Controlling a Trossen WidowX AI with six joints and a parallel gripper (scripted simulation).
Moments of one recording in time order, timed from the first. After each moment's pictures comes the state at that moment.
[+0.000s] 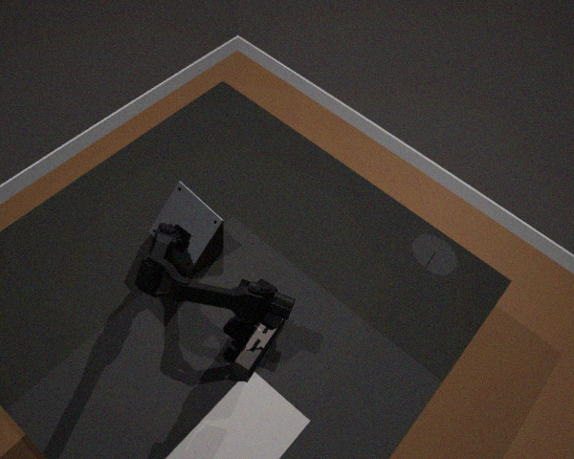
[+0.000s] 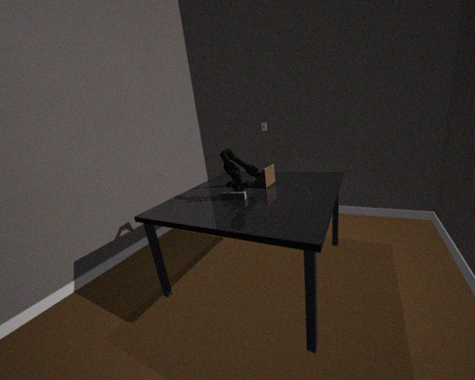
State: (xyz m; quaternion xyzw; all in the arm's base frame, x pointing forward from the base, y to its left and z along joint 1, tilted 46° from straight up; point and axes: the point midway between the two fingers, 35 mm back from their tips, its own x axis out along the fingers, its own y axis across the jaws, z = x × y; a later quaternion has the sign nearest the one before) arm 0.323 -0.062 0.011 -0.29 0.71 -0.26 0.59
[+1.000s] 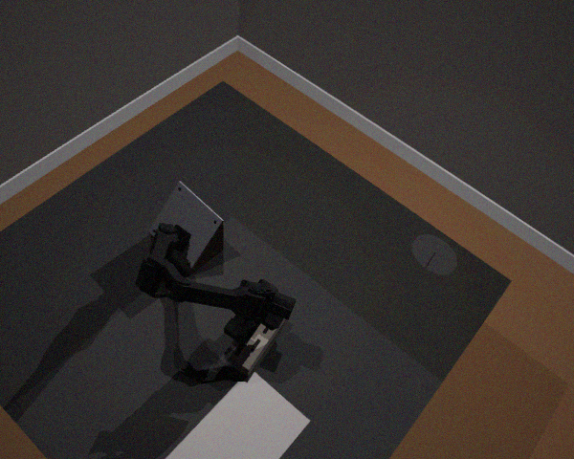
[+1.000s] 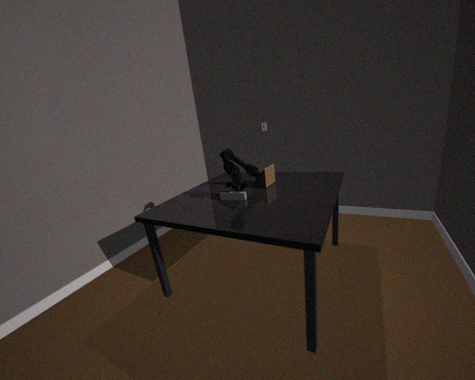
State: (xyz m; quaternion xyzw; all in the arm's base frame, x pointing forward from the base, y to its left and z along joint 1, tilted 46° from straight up) arm 0.324 -0.062 0.010 -0.29 0.71 -0.26 0.58
